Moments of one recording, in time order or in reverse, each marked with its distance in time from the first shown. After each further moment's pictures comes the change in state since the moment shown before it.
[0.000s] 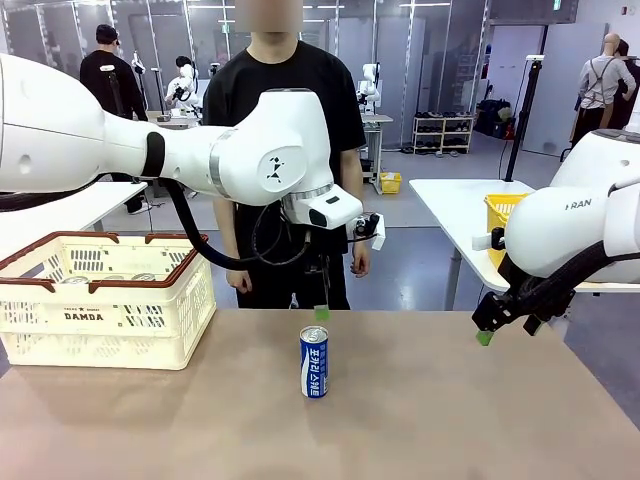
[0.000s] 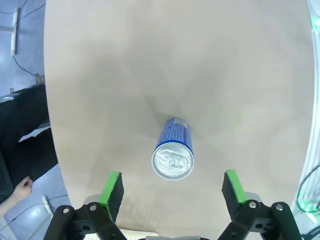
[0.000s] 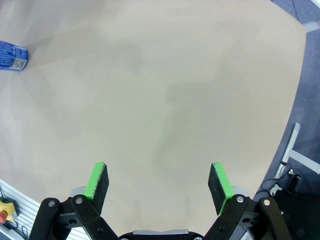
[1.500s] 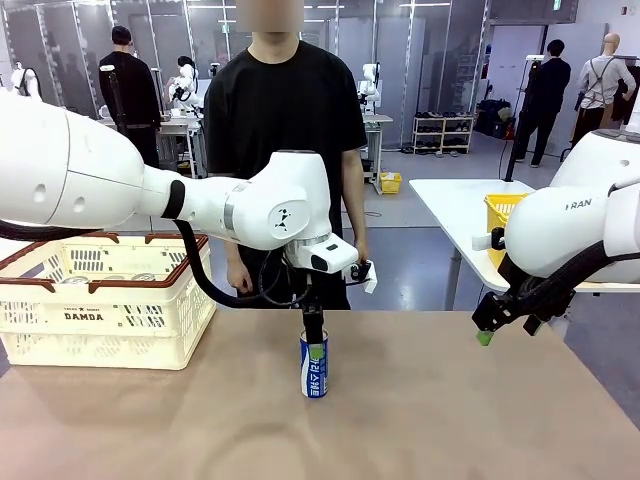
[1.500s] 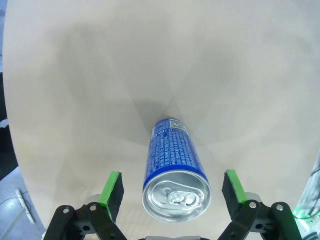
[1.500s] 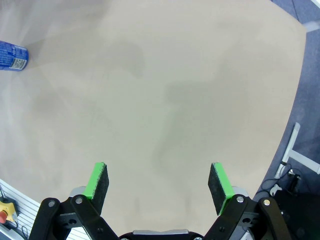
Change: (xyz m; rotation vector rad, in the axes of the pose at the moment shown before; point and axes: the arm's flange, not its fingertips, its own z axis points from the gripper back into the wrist) left arm -0.019 0.017 -0.090 -0.104 0.057 0.085; right arm 0.000 0.000 0.000 0.000 0.000 0.000
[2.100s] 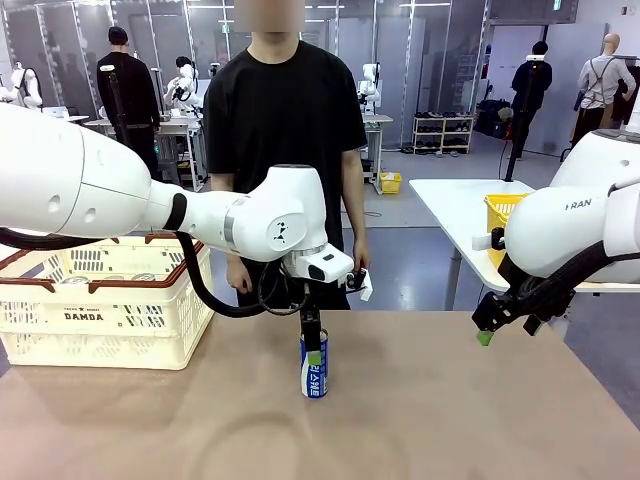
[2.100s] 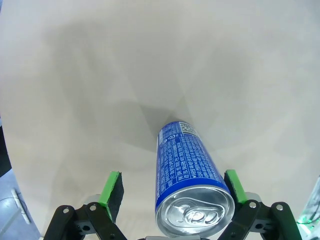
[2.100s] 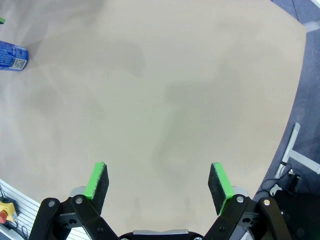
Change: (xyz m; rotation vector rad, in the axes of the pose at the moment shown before) left arm -0.006 0.012 -0.021 -0.007 -0.009 0.019; right arm 0.000 0.000 0.000 0.000 0.000 0.000
